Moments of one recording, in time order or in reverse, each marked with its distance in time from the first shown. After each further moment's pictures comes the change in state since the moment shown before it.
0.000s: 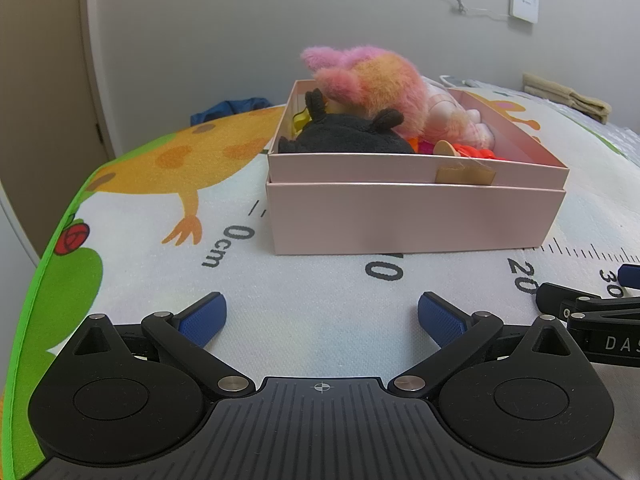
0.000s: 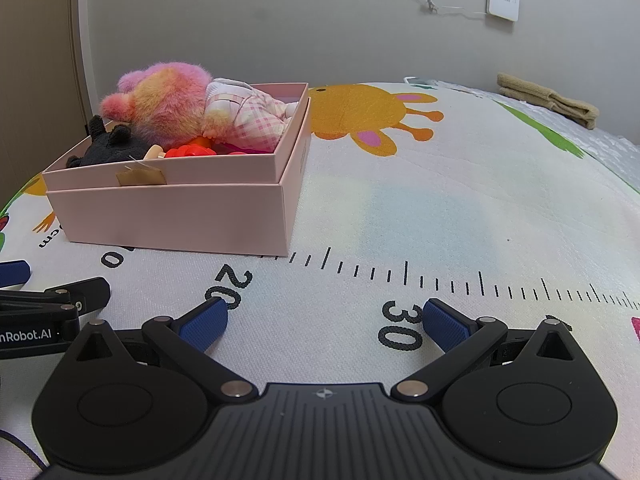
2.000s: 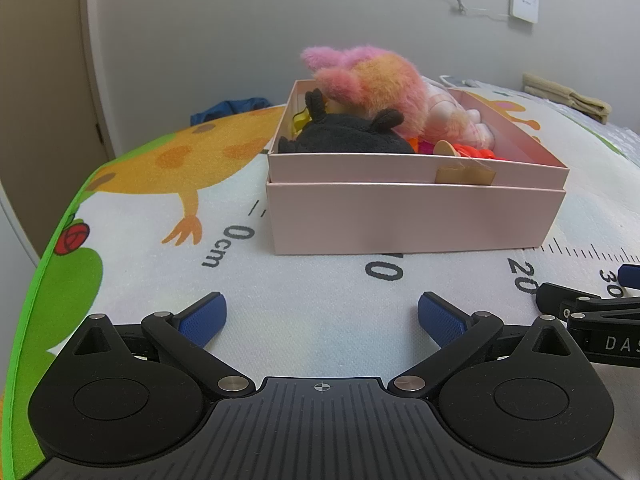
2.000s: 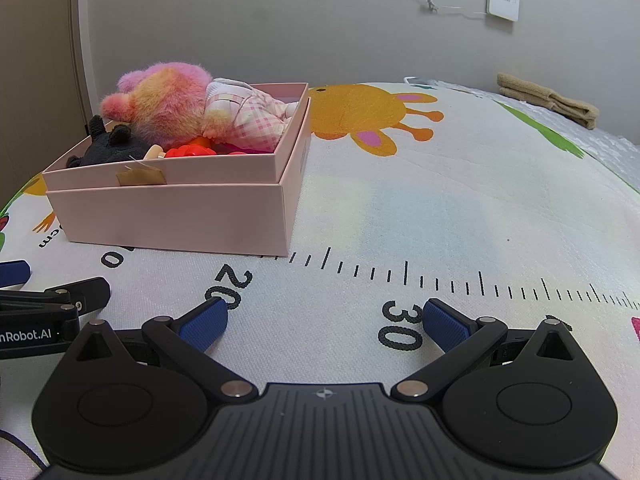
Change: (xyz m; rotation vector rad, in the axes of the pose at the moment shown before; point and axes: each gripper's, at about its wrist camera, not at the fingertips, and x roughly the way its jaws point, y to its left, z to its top) left arm 0.000 0.000 0.001 0.000 0.000 -0.001; right arm 0.000 0.000 0.000 0.000 -0.001 0.000
